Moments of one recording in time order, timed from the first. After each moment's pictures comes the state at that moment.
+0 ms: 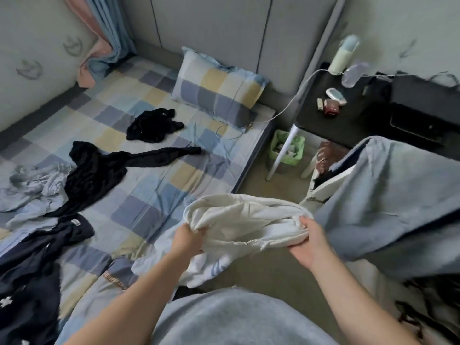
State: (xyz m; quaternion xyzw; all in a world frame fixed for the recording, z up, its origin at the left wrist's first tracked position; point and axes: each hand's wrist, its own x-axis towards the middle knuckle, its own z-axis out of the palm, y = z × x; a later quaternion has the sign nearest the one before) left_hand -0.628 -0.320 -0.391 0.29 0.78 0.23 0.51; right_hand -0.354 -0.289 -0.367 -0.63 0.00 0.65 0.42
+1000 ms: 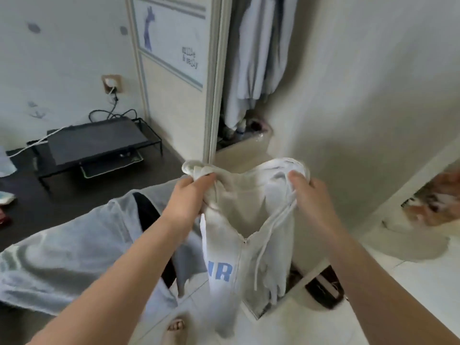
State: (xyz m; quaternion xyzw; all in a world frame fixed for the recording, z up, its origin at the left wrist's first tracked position) left_hand 0.021 -0.300 -0.184 0.59 0.27 0.13 0.75; right_hand 0.128 -0.506 -0.157 -0.84 -0.06 0.07 0.54
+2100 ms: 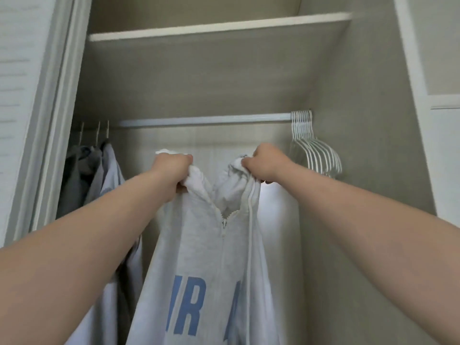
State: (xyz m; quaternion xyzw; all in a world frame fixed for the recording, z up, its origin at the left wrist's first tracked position) left_hand 0.441 -0.292 0.304 0.63 -0.17 0.21 0.73; right_hand 0.382 -0.482 0.326 -0.89 0.00 -0.40 0.22
